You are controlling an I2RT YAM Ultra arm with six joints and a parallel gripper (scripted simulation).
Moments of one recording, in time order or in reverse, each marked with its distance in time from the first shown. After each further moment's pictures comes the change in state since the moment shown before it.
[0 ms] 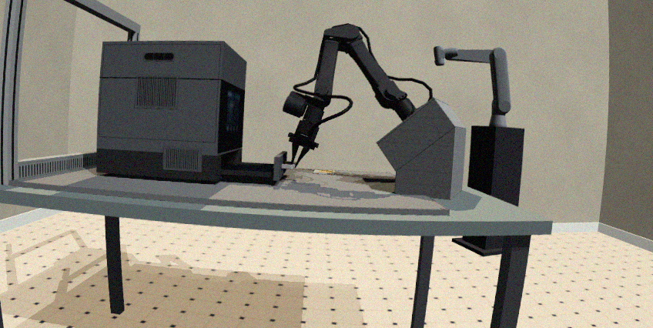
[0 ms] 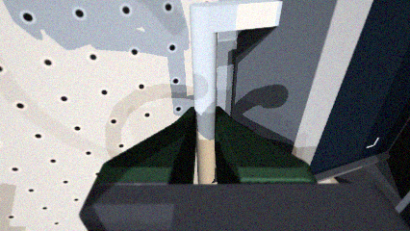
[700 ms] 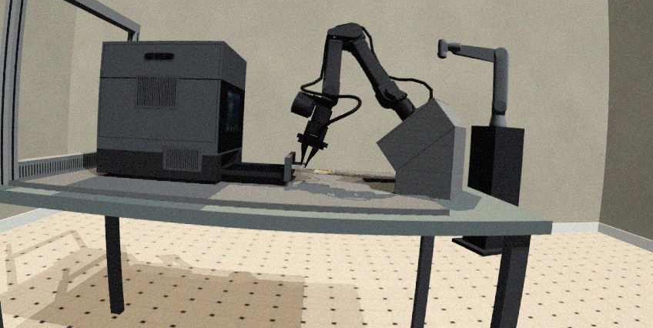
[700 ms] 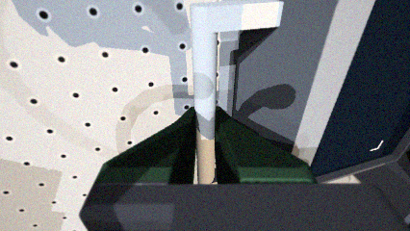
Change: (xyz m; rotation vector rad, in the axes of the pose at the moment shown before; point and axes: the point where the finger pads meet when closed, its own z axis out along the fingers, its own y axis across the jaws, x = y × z) arm 0.000 0.029 -0.010 -0.024 0.001 -0.003
